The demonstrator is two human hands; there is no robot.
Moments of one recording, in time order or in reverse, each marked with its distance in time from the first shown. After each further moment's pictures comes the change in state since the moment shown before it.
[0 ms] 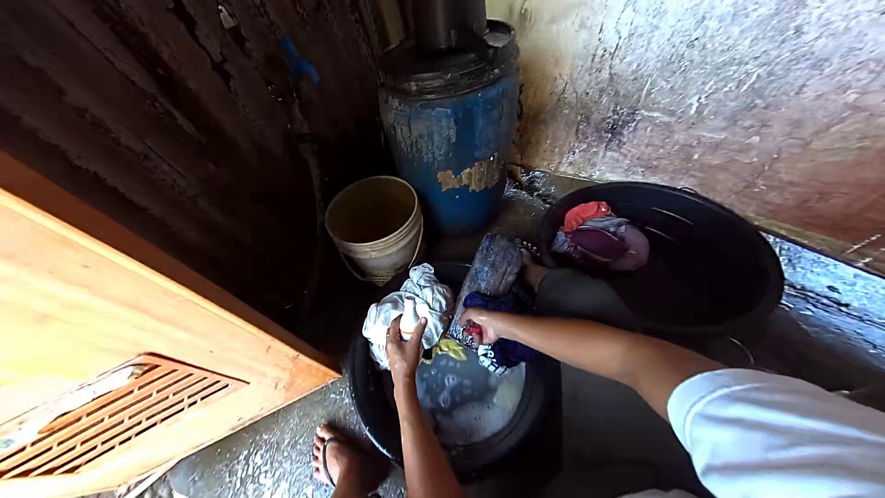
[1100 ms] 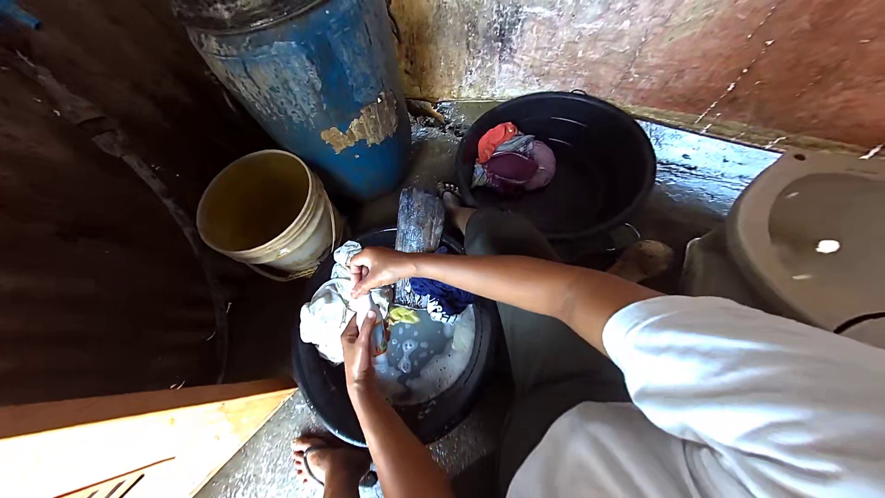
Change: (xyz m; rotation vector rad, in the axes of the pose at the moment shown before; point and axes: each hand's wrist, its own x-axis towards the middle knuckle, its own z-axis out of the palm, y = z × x) left_hand -0.012 0.015 0.015 -0.348 -0.426 -0.162; right_hand -0.058 -0.075 0.011 -0.493 -0.155 -0.909
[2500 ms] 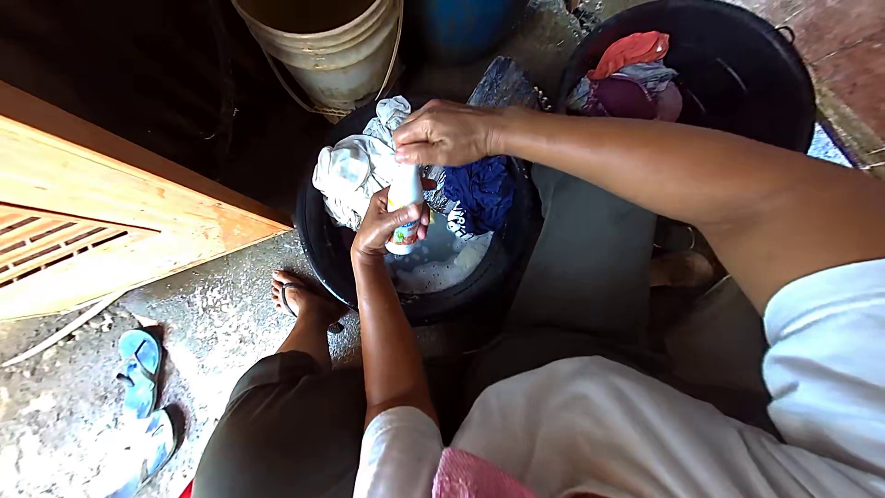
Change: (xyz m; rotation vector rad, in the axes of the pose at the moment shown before) left_hand -0.007 0.011 -0.012 -0.414 -0.458 0.130; right_hand 0.006 -0.034 -0.015 -0.570 -0.370 -0.501
